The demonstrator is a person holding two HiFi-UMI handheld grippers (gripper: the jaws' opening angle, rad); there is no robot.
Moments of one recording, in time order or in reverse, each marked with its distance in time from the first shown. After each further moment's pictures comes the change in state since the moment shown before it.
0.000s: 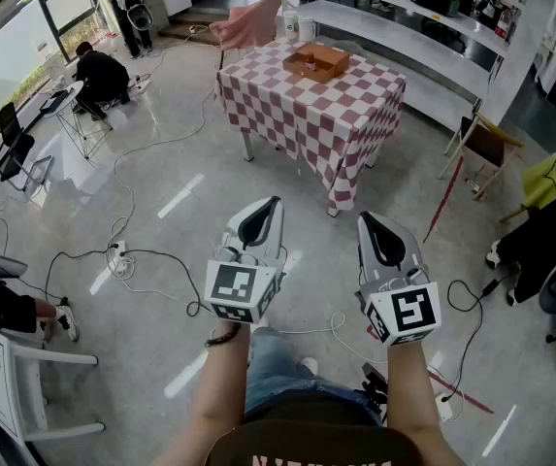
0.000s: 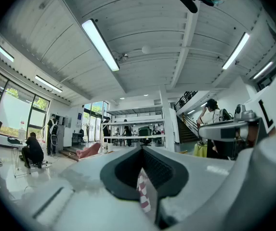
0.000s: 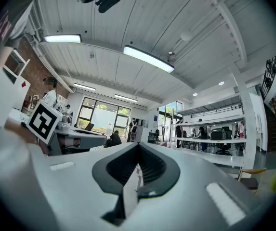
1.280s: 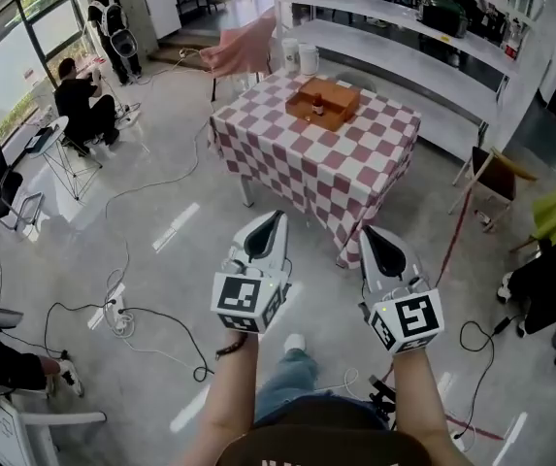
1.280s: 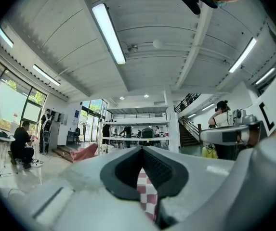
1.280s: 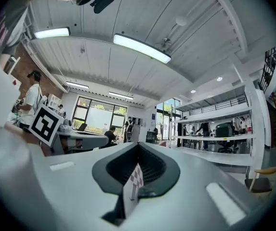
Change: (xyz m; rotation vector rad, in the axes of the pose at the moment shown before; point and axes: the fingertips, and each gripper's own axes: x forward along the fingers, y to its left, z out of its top) left arm 0.206 0.157 -0.022 -0.062 -0.030 -0.042; right arm 0.237 -0.083 -0.037 0.029 0.009 -0.026
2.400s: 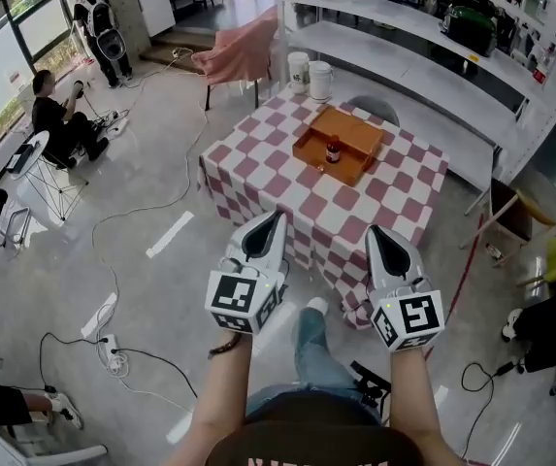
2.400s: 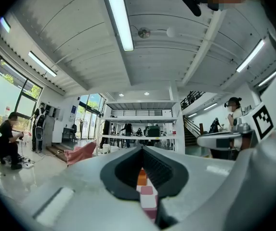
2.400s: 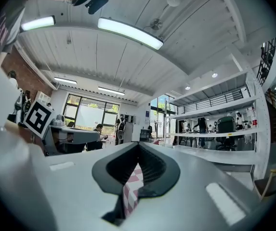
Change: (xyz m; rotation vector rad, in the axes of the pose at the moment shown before) left arm 0.252 0.178 -0.036 -0.017 0.014 -0.038; right arm 0.279 -0.141 -0.063 0.035 0.022 -0.066
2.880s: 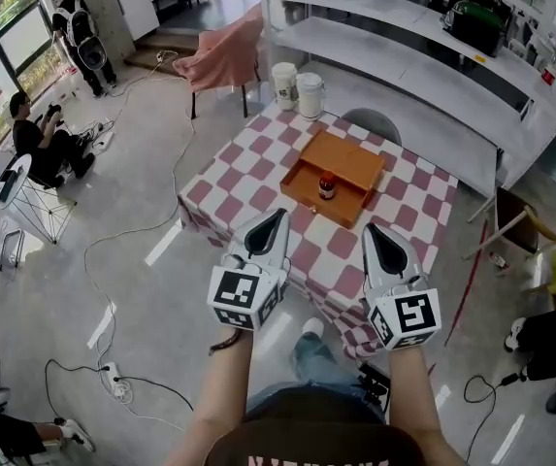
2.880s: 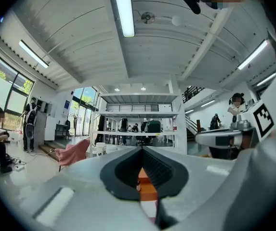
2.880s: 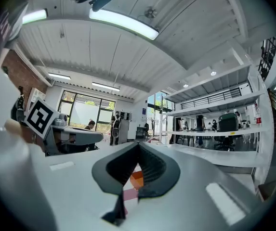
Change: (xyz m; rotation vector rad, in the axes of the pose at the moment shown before) left arm 0.176 0.064 -0.019 0.009 0.054 -0.060; right arm 0.148 -0.098 -0.021 -0.002 0.031 -0.029
